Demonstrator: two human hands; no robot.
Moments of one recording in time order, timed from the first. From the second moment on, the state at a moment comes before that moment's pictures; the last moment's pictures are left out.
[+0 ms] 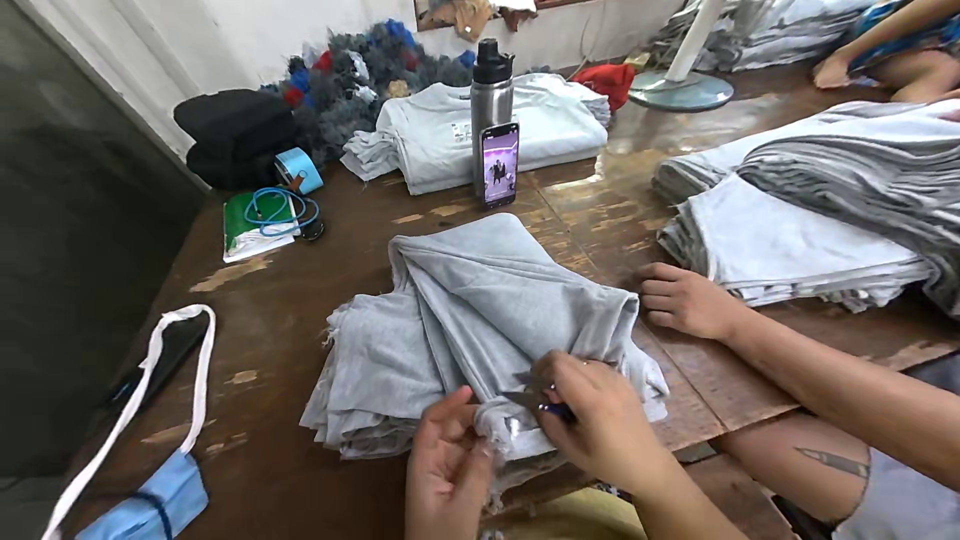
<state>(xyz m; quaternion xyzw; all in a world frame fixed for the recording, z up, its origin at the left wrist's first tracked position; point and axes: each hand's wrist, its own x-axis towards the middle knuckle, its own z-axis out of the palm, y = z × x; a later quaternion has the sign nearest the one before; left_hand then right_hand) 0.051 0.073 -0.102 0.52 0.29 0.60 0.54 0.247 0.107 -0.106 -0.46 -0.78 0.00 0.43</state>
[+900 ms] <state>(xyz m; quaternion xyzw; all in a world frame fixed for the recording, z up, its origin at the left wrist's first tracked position) 0.079 0.065 -0.137 0.65 0.33 0.64 0.26 0.236 0.057 -0.106 -0.29 -0.80 0.03 0.52</state>
